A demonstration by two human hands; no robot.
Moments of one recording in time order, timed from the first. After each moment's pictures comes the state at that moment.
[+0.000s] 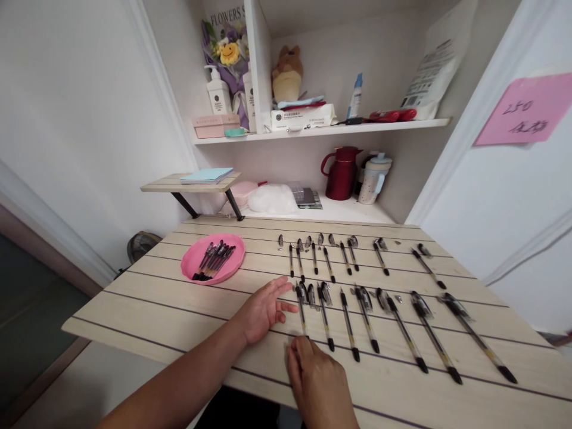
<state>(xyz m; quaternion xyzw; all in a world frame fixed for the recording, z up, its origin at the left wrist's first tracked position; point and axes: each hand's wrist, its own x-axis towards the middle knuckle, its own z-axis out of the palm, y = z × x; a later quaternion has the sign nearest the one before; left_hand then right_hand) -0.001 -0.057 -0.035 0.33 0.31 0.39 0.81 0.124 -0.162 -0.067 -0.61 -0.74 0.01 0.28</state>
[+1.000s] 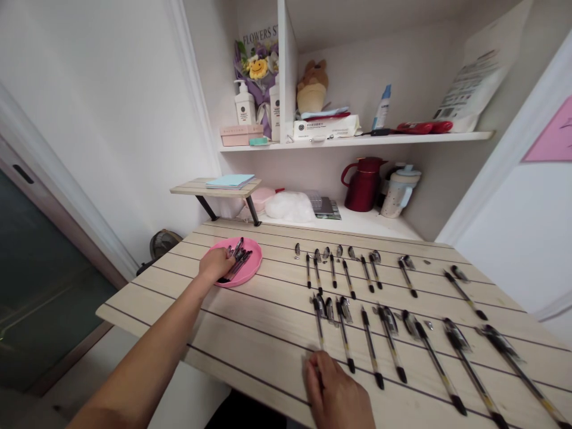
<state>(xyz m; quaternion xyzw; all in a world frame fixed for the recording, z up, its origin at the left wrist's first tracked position) -0.136 0.017 0.032 0.61 0.78 0.14 0.09 0.131 -0.161 -0.075 -0.60 -0.74 0.05 0.30</state>
